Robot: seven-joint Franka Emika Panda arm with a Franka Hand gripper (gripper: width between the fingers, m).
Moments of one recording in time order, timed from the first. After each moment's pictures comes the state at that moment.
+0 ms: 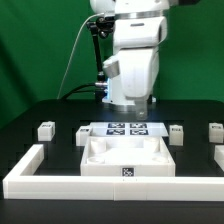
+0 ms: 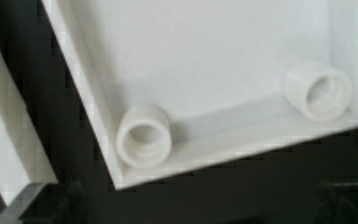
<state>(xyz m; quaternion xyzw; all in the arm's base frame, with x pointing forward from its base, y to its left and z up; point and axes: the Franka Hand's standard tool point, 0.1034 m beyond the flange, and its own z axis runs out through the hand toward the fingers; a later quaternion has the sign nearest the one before) 0.550 -0.009 0.106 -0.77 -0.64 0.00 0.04</state>
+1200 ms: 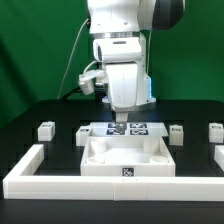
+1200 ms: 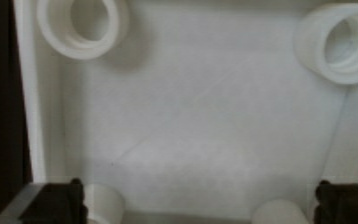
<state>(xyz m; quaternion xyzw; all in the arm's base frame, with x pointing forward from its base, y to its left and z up) 0.524 -0.048 0.078 -0.66 -0.75 -0.02 0.00</state>
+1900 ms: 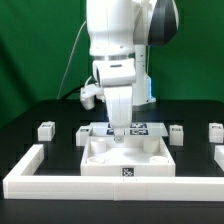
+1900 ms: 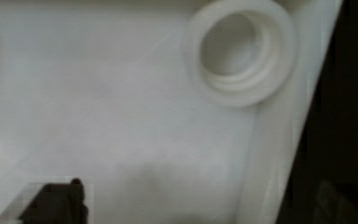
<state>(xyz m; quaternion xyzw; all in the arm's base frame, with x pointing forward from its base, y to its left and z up) 0.463 -0.047 0.027 -0.67 -0.74 0.00 0.04</state>
